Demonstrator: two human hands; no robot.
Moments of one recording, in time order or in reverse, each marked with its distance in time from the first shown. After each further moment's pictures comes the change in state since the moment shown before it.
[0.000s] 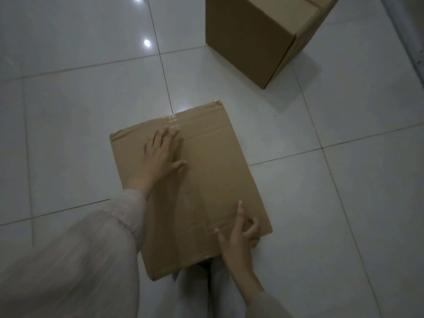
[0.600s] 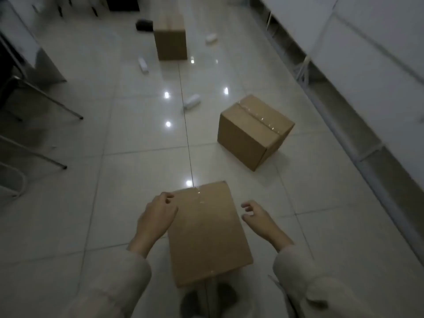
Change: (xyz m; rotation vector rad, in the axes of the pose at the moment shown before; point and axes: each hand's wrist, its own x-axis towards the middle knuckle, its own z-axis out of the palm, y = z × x) left_hand -0.229 0.077 -0.246 -0.404 0.167 -0.244; right_hand -0.135 -0.136 -0.249 0.081 -0.226 -0.368
